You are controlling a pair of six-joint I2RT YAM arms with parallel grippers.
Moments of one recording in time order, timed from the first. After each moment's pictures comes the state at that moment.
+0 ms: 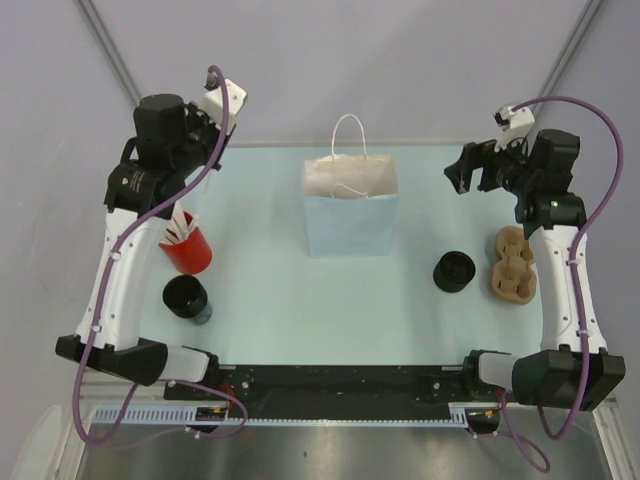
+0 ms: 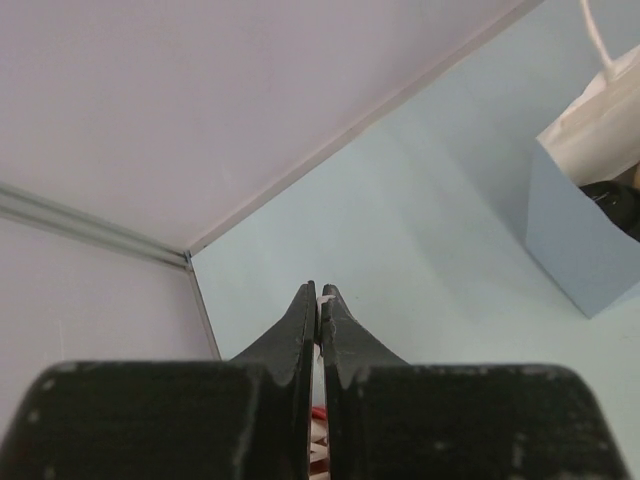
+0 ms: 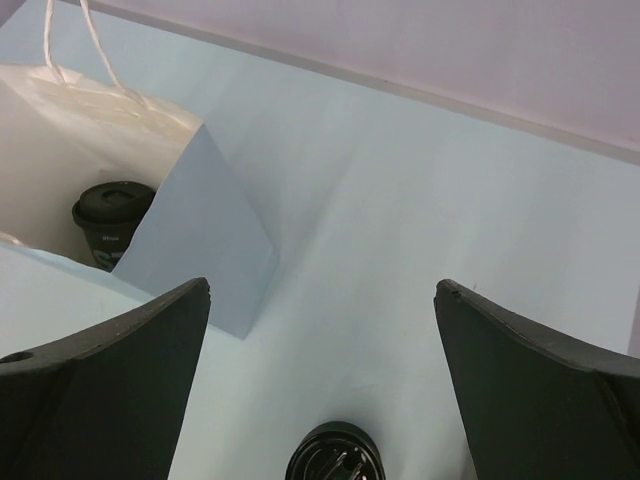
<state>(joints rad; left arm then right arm) -0.25 1.37 1.83 -0.80 0.03 0.47 -0.09 1.23 1.38 -0.48 -0.52 -0.11</state>
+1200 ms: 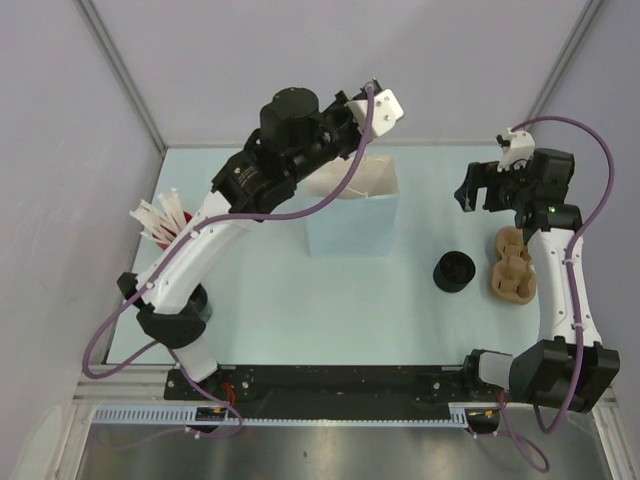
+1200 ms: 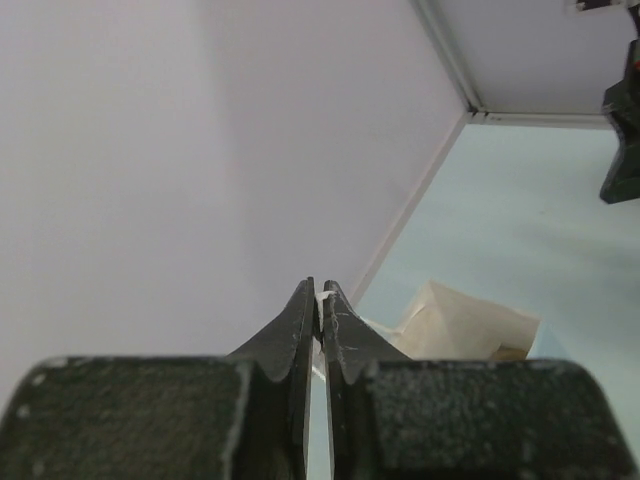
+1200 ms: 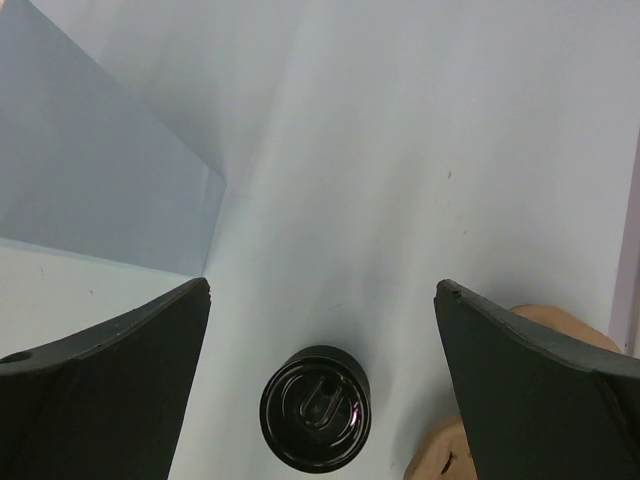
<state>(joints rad) -0.88 1.70 2.22 -0.54 -0.09 0.63 -0.16 1.23 1.25 -0.56 -0.42 -0.13</state>
